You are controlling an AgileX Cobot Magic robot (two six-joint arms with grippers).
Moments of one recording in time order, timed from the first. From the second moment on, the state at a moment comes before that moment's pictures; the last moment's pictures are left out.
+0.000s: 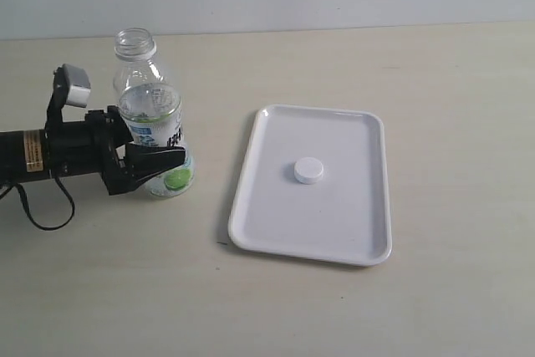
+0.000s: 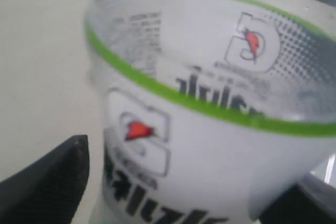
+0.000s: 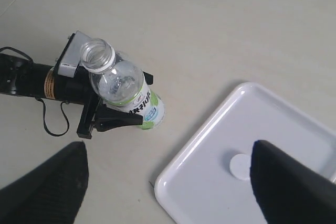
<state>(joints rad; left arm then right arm) -0.01 2.18 -0.82 1.26 -1.20 -0.51 0.37 1.39 -1.41 0.32 0.94 -0.07</state>
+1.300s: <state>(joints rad) 0.19 2.12 -0.82 1.53 -1.21 -0.71 0.37 1.39 -1.41 0.32 0.91 -0.09</state>
